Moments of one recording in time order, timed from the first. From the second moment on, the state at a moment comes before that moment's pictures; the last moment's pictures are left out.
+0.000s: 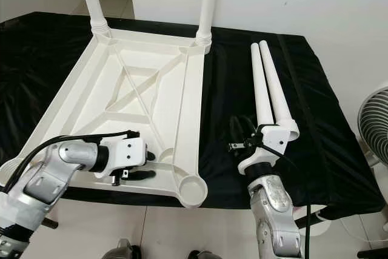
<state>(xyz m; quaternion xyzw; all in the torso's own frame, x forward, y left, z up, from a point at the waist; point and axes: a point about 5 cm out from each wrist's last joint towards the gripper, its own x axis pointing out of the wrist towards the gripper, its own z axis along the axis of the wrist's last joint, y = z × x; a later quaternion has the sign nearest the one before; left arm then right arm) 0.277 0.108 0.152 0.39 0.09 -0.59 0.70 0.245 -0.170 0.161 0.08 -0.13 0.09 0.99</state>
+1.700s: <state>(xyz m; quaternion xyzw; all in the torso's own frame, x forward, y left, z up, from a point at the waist) 0.335 0.045 0.184 0.24 -0.02 -0.44 0.87 0.257 -0.169 0.181 0.08 -0.16 0.03 0.98</state>
